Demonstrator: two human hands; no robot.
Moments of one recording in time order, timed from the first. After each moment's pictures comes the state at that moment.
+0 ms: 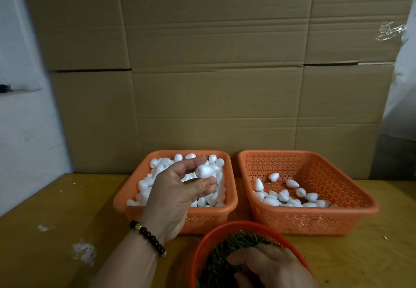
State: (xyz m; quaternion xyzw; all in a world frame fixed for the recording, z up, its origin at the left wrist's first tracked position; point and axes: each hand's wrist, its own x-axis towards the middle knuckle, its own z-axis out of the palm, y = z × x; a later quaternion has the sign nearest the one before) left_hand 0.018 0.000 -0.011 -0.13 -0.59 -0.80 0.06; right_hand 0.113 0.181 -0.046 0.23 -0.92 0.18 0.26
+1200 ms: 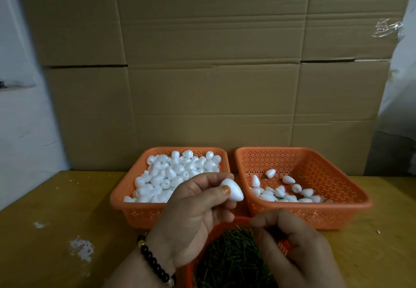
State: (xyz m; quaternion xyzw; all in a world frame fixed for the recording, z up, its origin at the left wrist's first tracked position) left_hand 0.066 0.031 0.002 -0.15 -0.52 -0.84 -0.09; right_hand 0.113 0.199 -0.035 0.16 -0.82 0.44 0.32
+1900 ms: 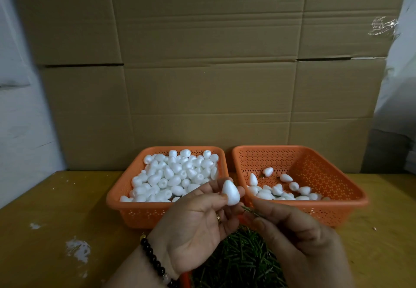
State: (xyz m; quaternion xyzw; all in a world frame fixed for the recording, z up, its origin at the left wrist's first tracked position) left_hand 0.060 0.036 -0.010 -0.09 -0.44 -0.86 -0.23; right_hand 0.110 0.196 -0.035 0.17 -0.73 0.58 0.33
